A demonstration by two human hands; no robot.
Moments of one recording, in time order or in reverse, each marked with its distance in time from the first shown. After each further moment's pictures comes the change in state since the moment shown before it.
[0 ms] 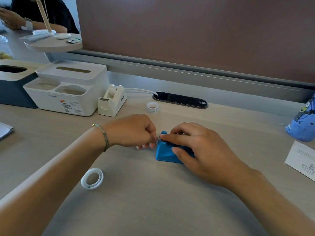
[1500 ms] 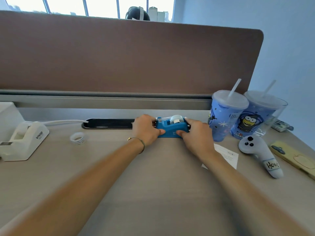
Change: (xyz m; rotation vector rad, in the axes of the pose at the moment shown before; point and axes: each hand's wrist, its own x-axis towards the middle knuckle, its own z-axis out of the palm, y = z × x) left_hand 0.199 0.162 0.080 -0.096 0.572 0.174; right_hand -0.058 0.206 -0.035 0.017 0.418 0.819
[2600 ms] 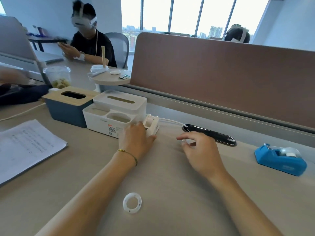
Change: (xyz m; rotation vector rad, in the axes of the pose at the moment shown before) left_hand -0.129 -0.212 -0.218 0.408 0.347 -0.411; right_hand -0.089 -0.258 0.091 0.379 -0.238 -0.462
